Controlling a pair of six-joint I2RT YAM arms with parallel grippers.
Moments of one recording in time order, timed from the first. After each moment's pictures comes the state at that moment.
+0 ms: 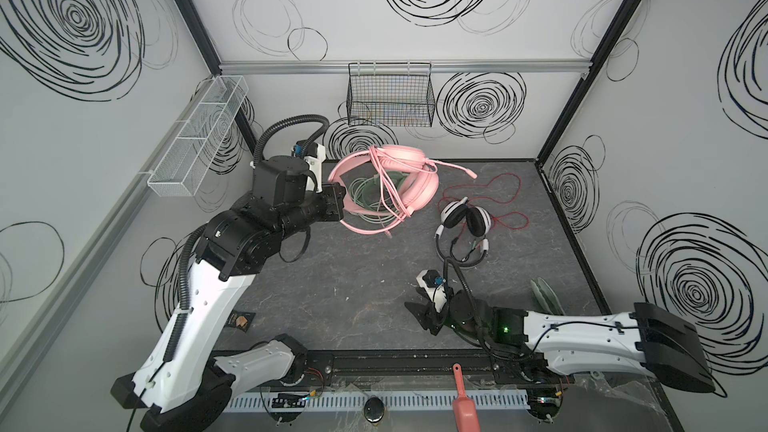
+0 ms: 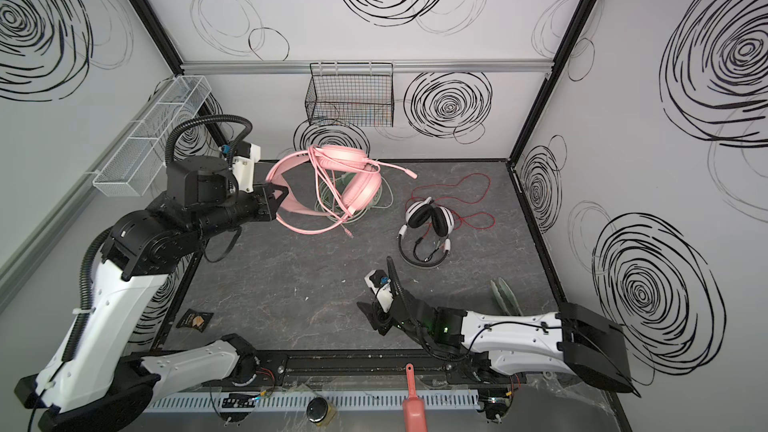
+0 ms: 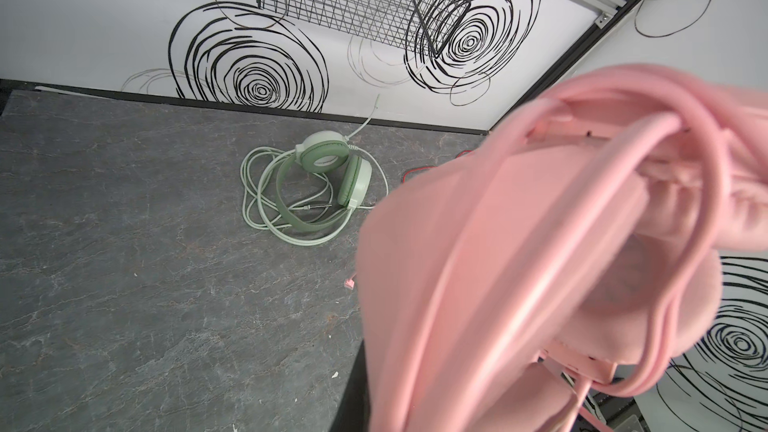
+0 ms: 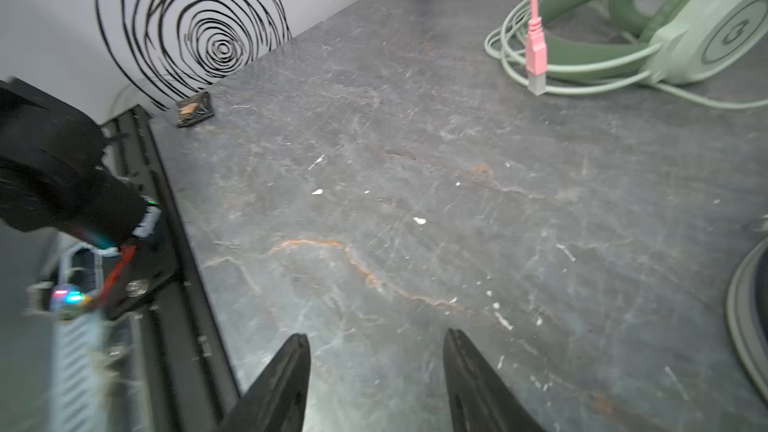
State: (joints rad) left arm -0.49 1.14 1.71 -1.07 -0.02 -0.49; right arm 1.23 1.13 0.29 0.43 0.29 0.25
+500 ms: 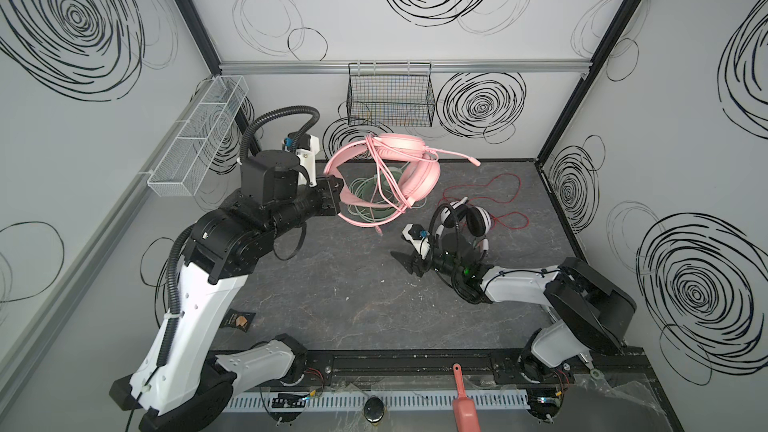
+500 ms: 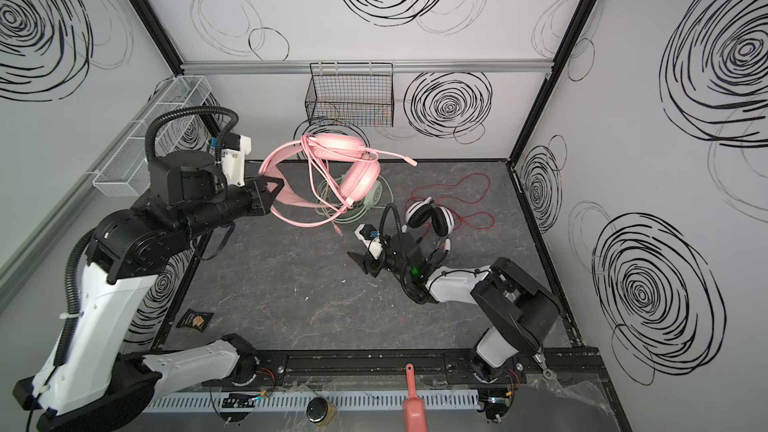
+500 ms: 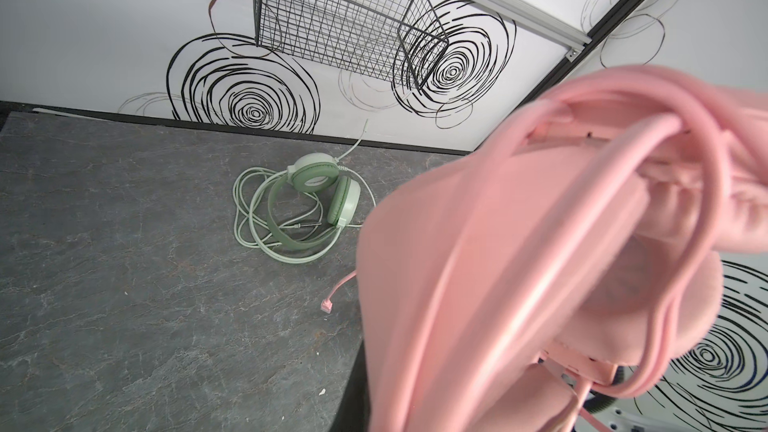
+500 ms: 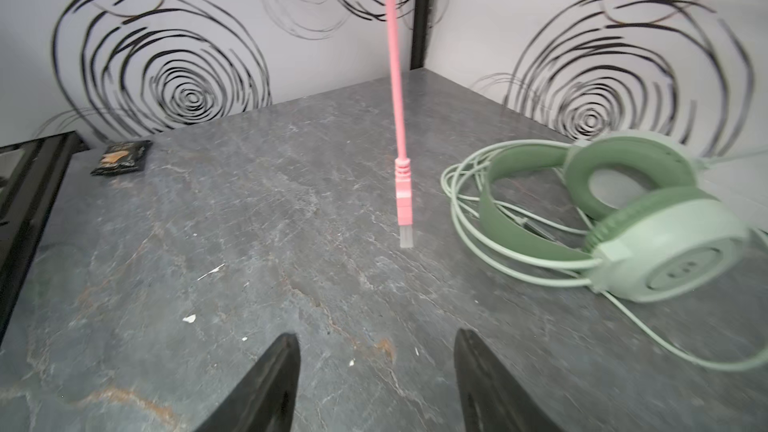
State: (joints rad) left arm -0.49 1.16 1.80 -1.08 -0.02 -0.50; right arm 0.77 1.60 0.60 0.73 -0.30 -0.08
